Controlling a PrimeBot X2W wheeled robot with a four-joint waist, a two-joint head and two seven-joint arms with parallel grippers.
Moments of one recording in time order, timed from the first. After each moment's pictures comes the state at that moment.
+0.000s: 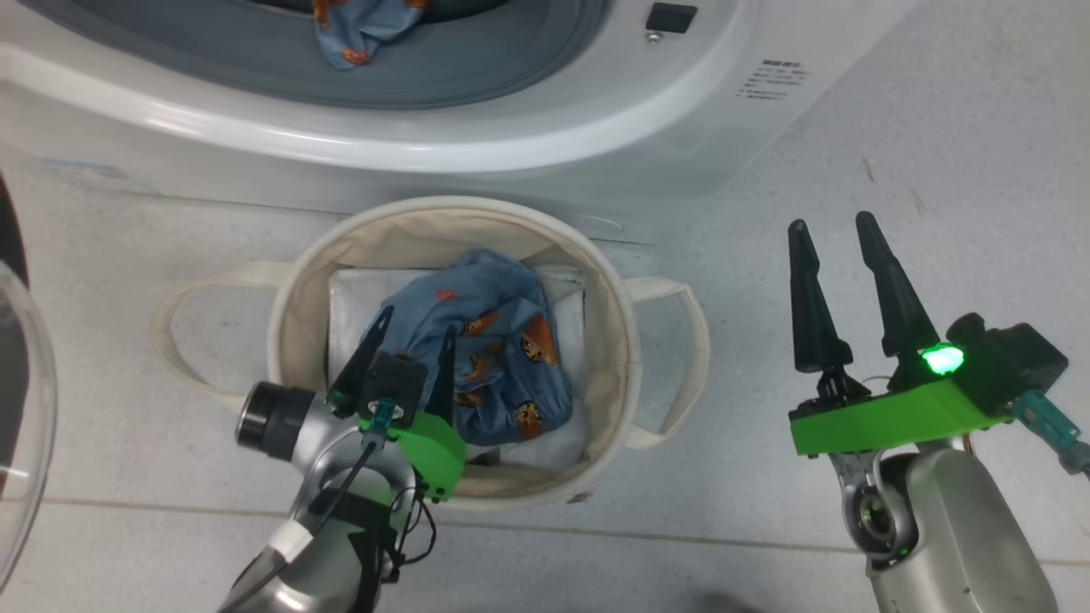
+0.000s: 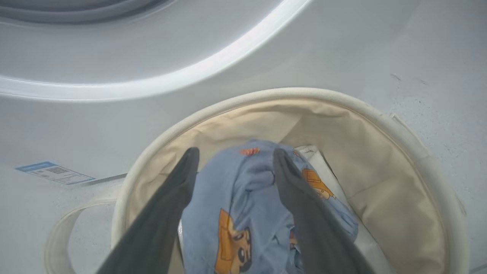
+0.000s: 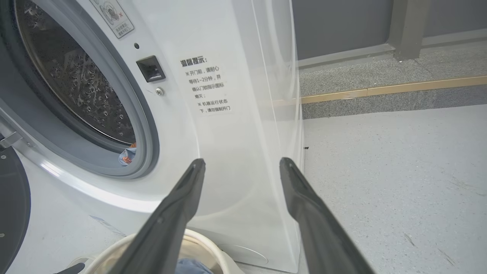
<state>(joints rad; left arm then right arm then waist) -0.64 0.05 -0.50 0.86 -0.12 0.23 -0.26 -0.31 -0.05 0.11 0.10 0.31 0.13 -0.25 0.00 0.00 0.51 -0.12</state>
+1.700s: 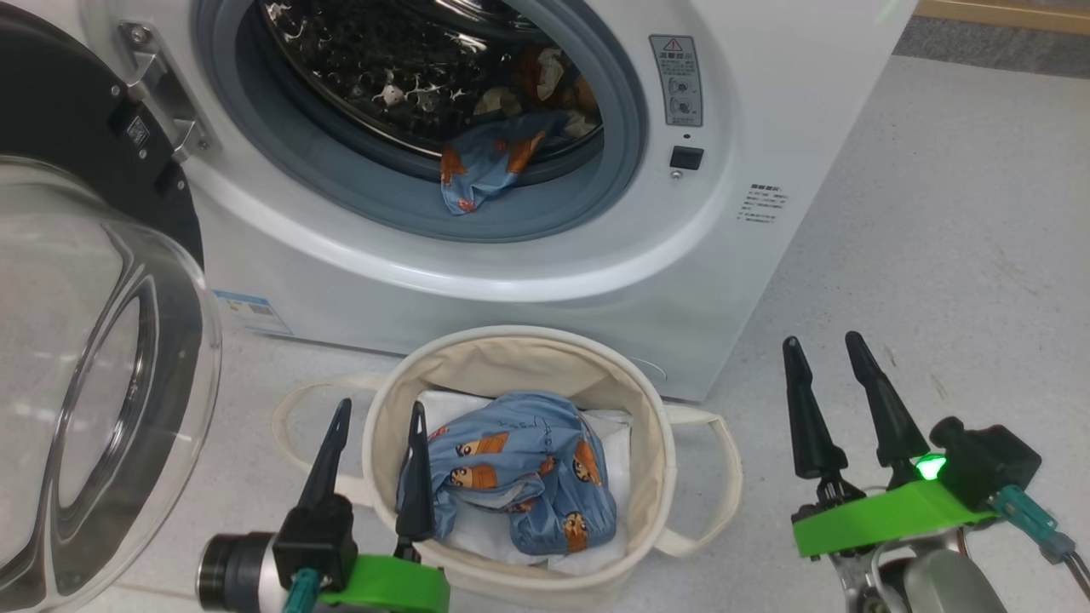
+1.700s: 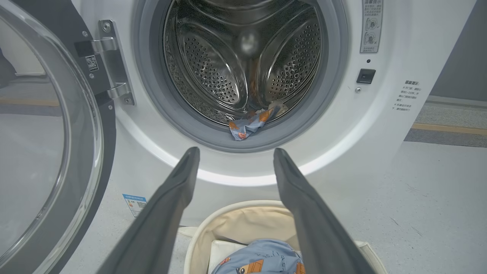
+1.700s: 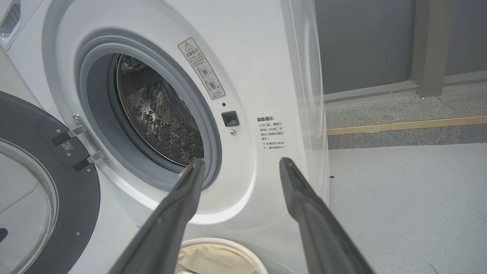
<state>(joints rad) -0.12 0.07 -0.31 0.17 -0.13 0.27 -0.26 -0.12 -0.05 0.10 0.10 0.31 0.13 -0.26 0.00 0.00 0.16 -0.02</state>
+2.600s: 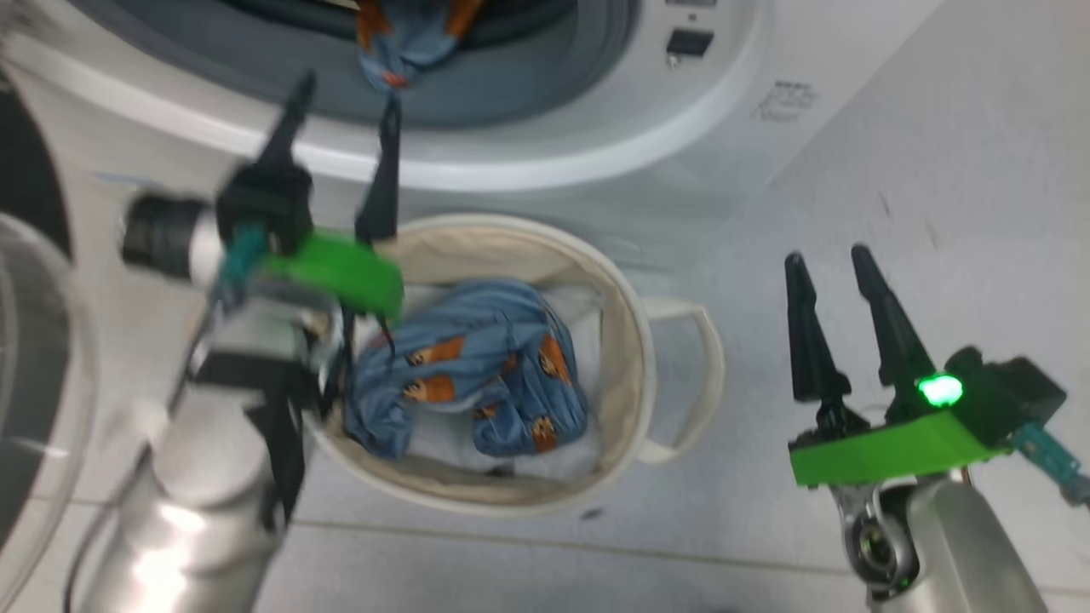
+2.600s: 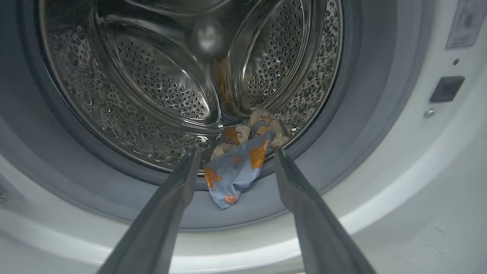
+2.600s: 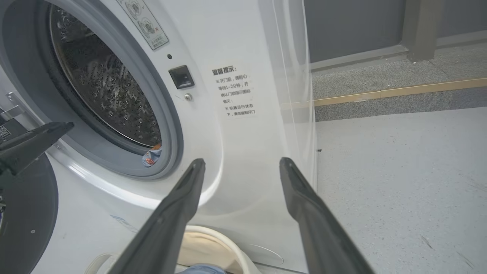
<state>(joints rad) -0.73 0.12 -0.28 0.38 -0.11 0.09 -0.11 -0.23 -0.05 0.11 0.05 0.32 0.13 -0.26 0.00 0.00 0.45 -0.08</state>
